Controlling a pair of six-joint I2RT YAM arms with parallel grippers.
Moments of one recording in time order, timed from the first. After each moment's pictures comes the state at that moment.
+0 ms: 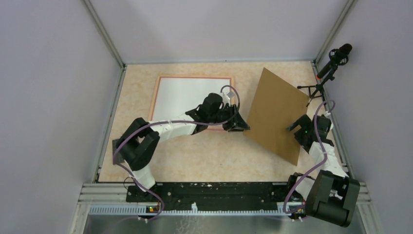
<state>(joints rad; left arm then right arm) -0.81 1.72 1.08 0.19 0.56 -1.08 -0.32 1.05 0.43 -0.23 -0.07 0.61</state>
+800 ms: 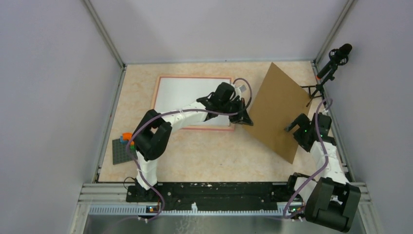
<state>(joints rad) -0.79 1.94 1.37 -0.03 0.60 -0.88 -0.30 1.00 0.47 -0.37 -0.12 0.57</state>
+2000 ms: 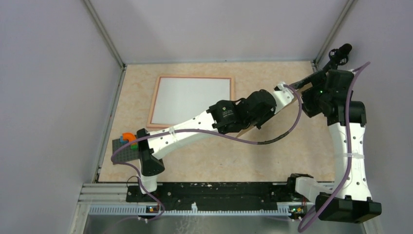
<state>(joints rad) -1.22 1.89 2.06 -0.74 -0.32 0.03 -0.07 1.07 1.40 -0.98 -0.07 0.98</state>
